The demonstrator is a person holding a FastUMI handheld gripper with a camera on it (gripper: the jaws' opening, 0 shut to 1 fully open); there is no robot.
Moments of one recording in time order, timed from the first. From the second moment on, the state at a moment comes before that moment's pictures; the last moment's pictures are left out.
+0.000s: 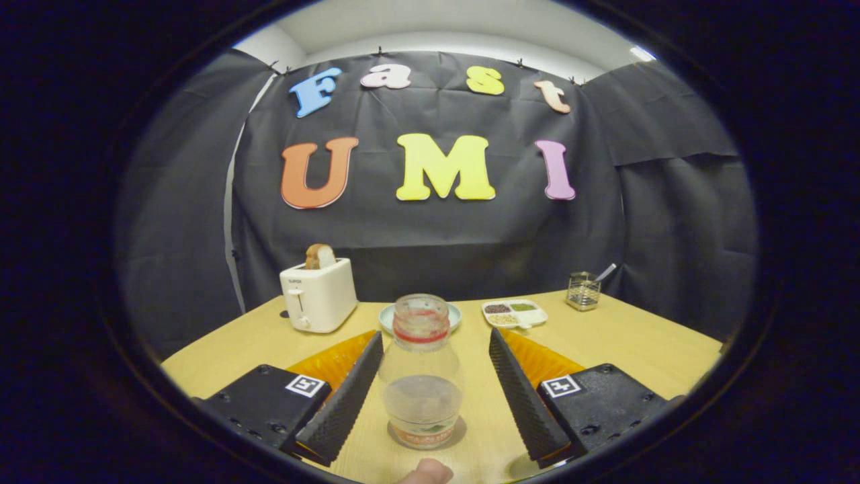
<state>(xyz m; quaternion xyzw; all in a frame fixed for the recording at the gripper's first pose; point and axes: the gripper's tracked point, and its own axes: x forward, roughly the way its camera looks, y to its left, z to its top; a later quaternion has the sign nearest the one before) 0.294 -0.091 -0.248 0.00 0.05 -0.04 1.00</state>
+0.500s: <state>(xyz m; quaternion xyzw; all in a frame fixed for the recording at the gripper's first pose) 0.214 -0.074 -0.132 0.02 0.01 -0.01 1.00</state>
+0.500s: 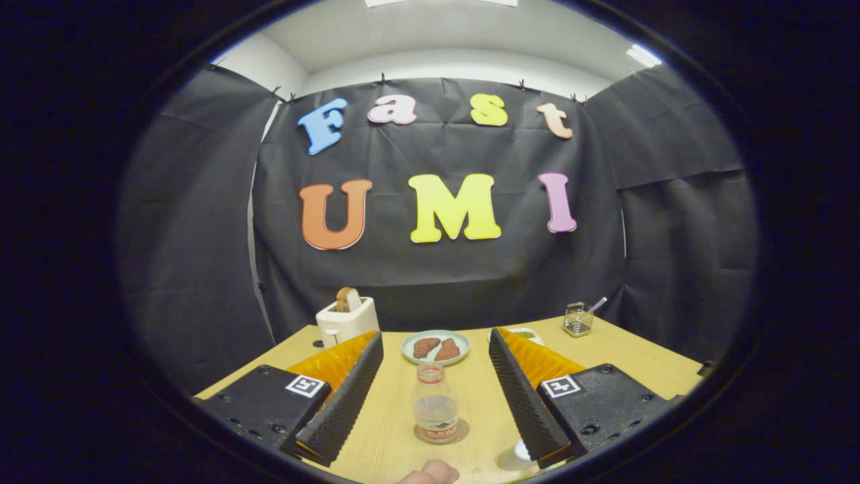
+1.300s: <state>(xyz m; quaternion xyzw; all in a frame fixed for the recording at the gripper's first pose) 0.040 -0.058 -0.052 -0.02 0.02 0.00 1.00</state>
